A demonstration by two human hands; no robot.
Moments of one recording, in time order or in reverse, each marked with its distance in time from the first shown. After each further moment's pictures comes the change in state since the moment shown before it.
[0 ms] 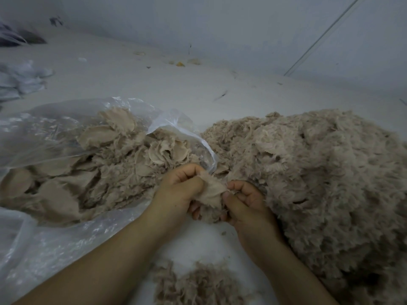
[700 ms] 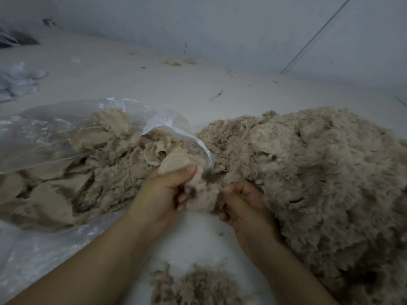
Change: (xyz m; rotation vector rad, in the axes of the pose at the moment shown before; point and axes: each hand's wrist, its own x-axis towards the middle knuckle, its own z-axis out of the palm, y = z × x) left_hand 0.004 0.003 -0.013 -0.269 0.047 -0.098; right_hand -0.002 -0.003 0.000 0.051 0.041 0.053
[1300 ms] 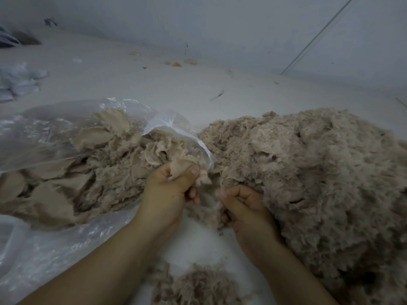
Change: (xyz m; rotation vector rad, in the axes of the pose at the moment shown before) left_hand 0.001 -0.010 0.010 0.052 0.136 0.189; right_hand -0.002 0.000 -0.001 -0.031 -0.046 -0.059
